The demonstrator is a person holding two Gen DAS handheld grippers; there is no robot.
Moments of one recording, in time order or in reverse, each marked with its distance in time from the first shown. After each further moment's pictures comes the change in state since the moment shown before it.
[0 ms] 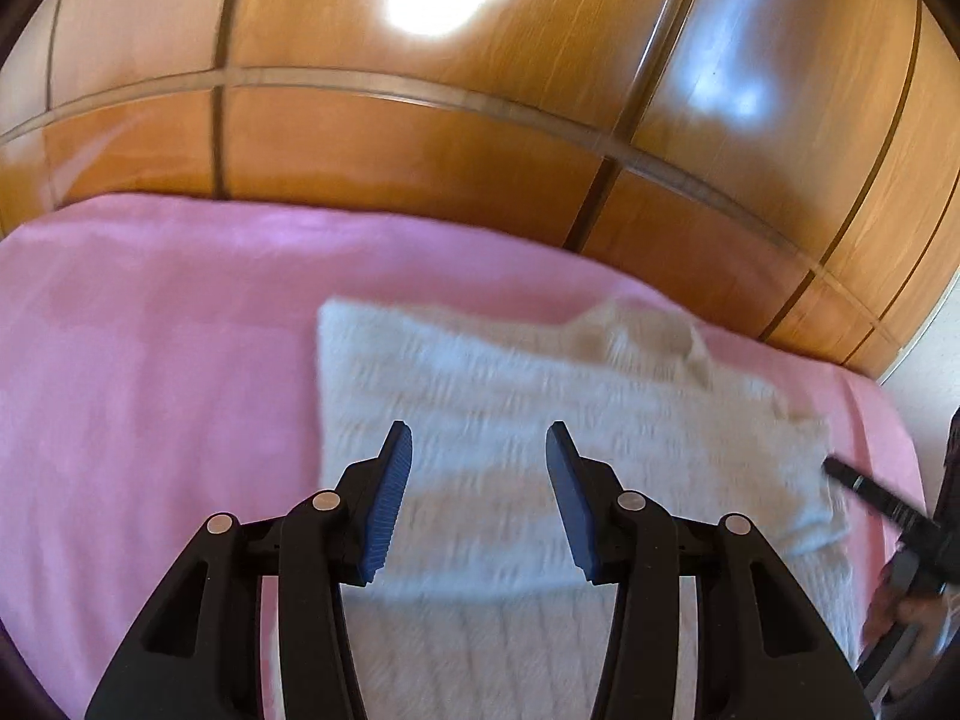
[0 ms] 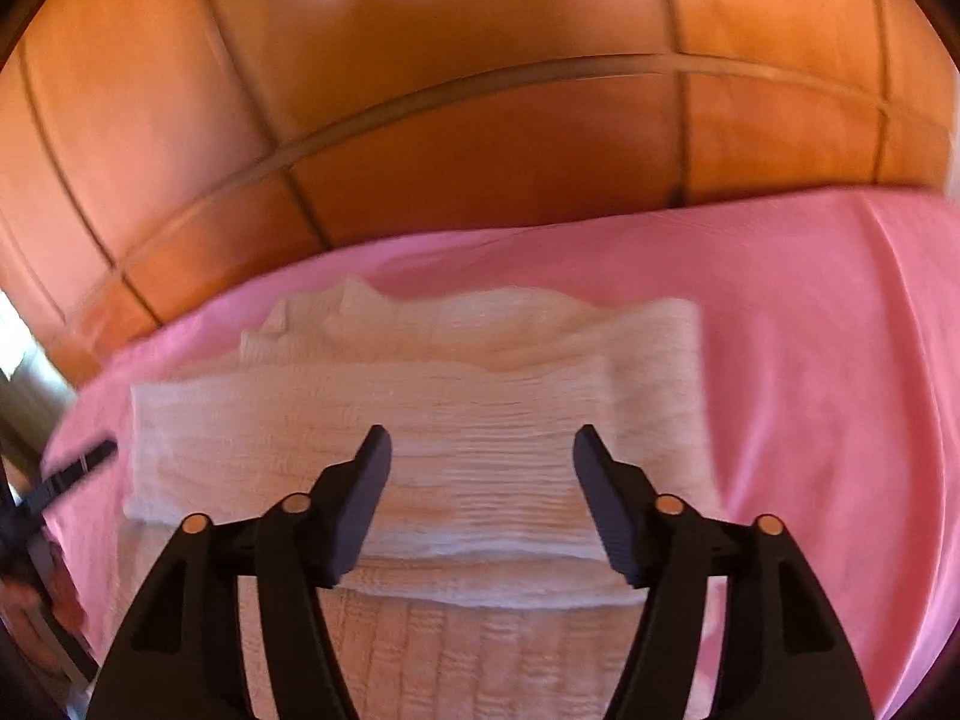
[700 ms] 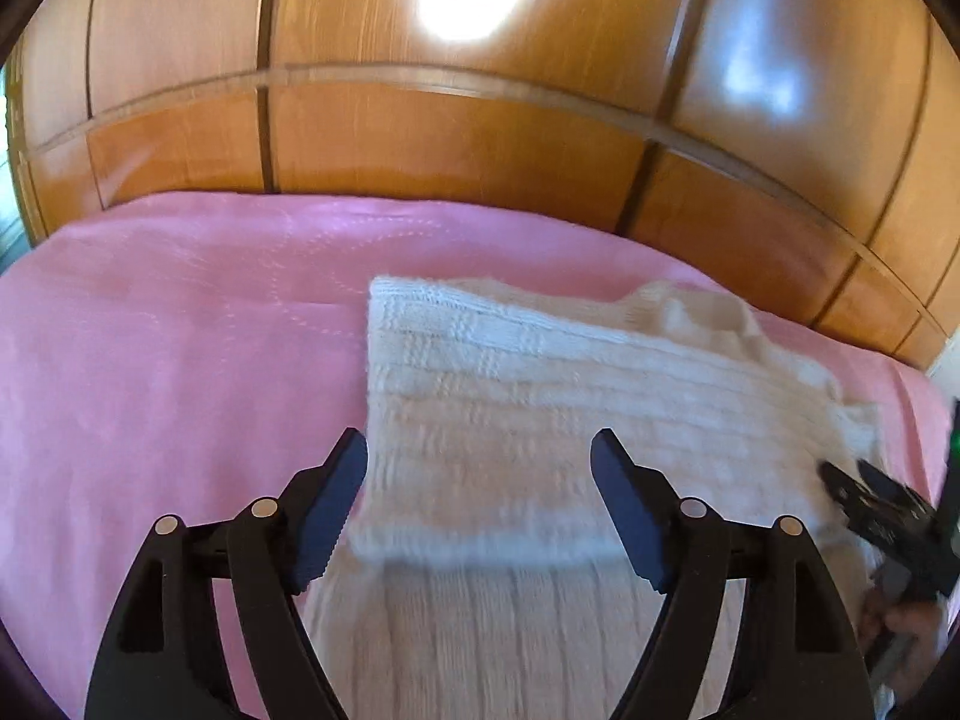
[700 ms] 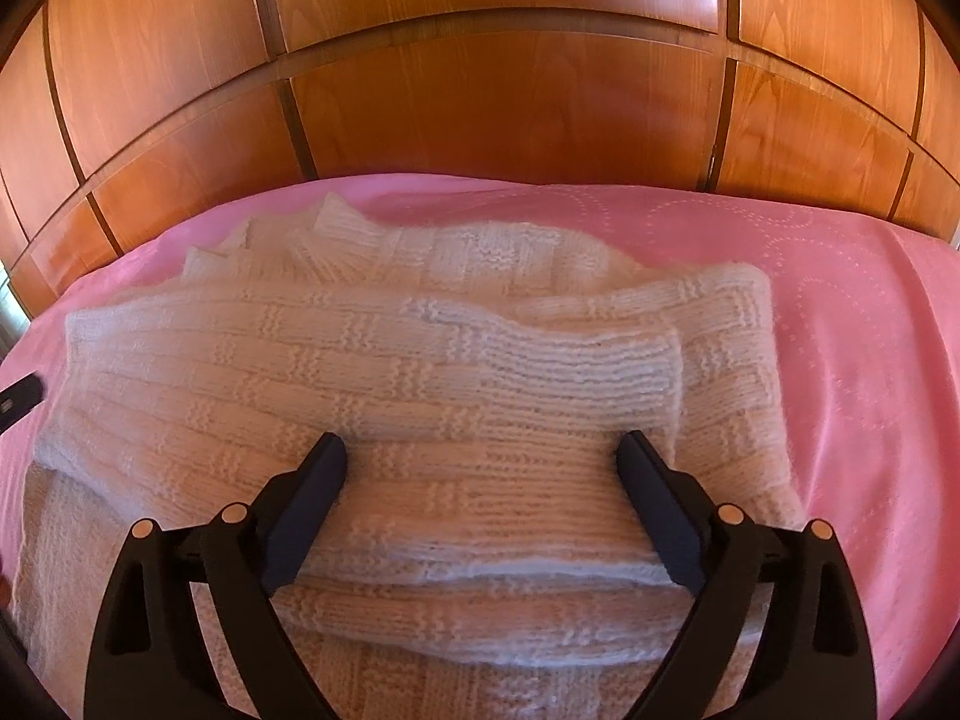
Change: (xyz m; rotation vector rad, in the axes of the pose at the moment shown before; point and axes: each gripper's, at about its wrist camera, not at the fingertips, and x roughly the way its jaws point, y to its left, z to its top) left arm -0.020 -0.003 -0.032 0.024 -0.025 0.143; right arm 0.048 0.005 -0.028 -0.082 0.002 -0.072
